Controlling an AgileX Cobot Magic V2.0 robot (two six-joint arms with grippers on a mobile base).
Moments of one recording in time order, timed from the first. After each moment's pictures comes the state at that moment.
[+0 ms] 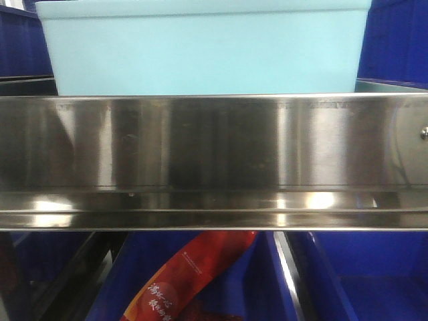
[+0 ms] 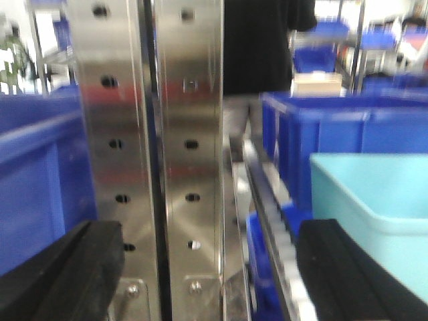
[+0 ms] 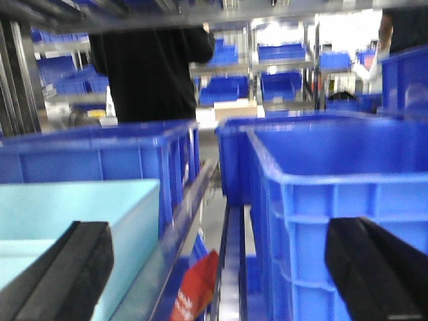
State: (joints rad) left arm 0.01 0.31 -0.51 0.12 0.30 -0.08; right arm -0.06 0.24 -0.45 0.15 0.23 -0.04
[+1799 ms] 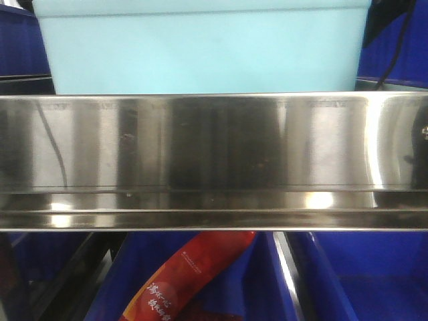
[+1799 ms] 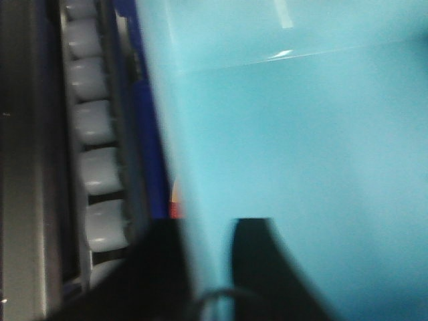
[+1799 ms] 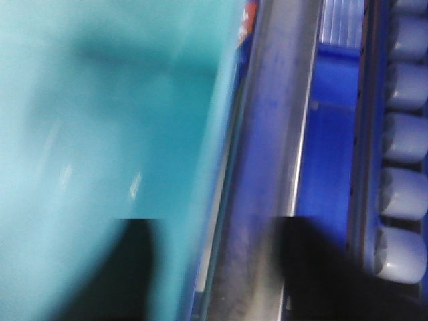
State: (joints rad) left arm -0.29 1.75 -1.66 0.04 0.96 -0.14; right arm 0.17 1.82 -1.71 0.07 1.03 0.08
